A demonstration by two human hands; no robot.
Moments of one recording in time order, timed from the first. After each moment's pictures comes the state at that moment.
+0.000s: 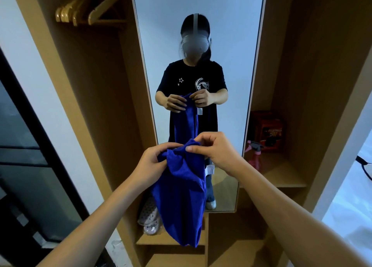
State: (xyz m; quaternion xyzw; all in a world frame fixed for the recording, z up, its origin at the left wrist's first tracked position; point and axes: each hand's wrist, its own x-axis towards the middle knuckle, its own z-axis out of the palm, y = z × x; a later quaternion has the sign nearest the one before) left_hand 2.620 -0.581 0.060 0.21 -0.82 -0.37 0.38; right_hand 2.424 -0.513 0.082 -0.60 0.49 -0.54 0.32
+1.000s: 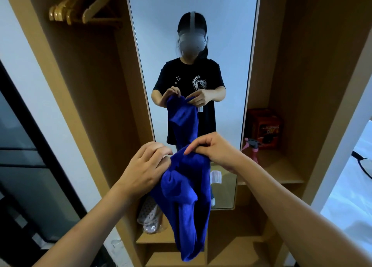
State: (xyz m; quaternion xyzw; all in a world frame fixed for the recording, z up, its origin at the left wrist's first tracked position) left_hand 2.631 -0.586 0.046 0.05 -0.86 0.32 0.40; right_hand 2.414 -0.511 0.081 -0.65 0.53 -0.44 0.32
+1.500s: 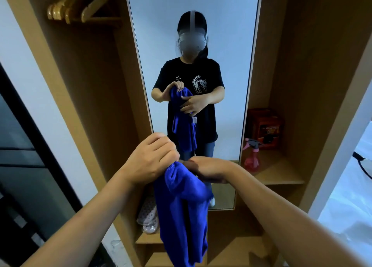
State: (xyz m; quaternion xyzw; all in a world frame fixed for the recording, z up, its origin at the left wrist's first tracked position) left_hand 2.618 -0.585 0.082 -0.05 -0.86 0.30 0.41; right_hand 2.442 -0.512 0.073 -0.65 0.54 -0.23 0.47
